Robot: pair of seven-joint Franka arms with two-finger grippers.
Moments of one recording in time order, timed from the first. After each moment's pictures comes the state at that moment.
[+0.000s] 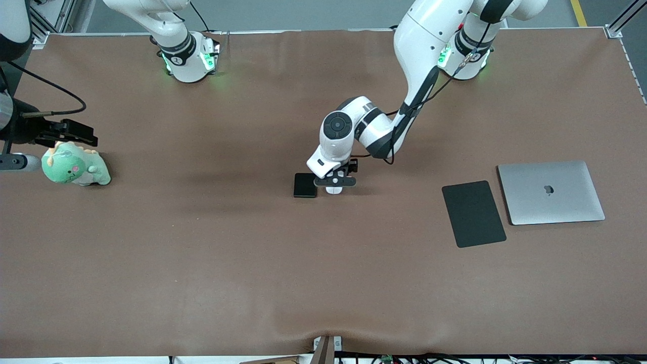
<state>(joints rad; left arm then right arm) -0.74 0.73 -0.11 -1.68 0.03 2.40 -0.82 0.01 0.14 -0.02 -1.46 0.01 1.41 -0.03</state>
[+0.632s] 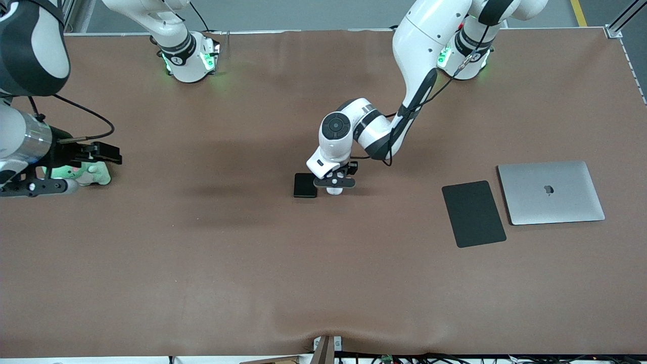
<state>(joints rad) -0.74 0.74 -0.11 -1.68 0.07 2.40 -0.81 0.07 0.22 -0.02 -1.46 0.03 1.49 -0.03</state>
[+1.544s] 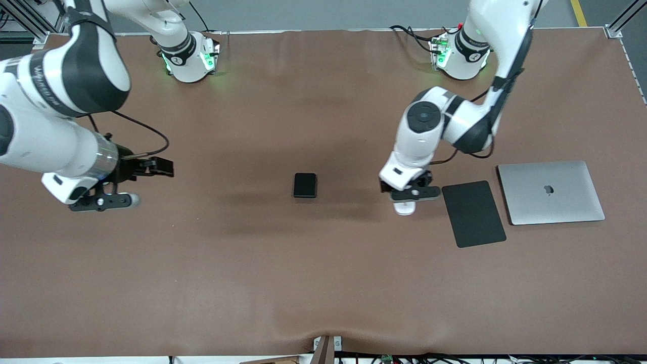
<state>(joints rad) -0.42 0.34 -0.09 -1.98 0.21 2.40 -0.74 0.21 0.29 -0.01 -1.46 0.11 1.59 0.14</state>
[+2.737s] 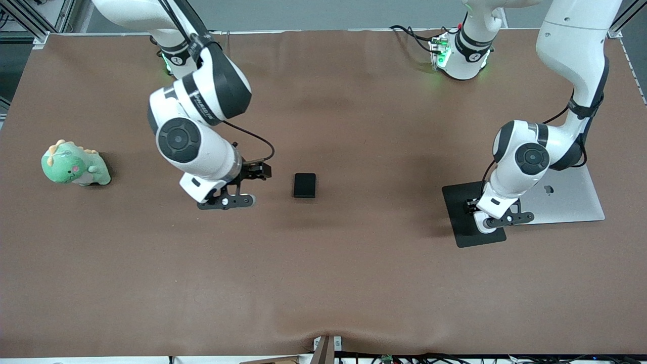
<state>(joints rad) -0.01 0.45 -0.09 -2.09 0.26 2.62 -0.41 0.50 0.46 -0.01 -1.46 0.15 1.80 0.38</state>
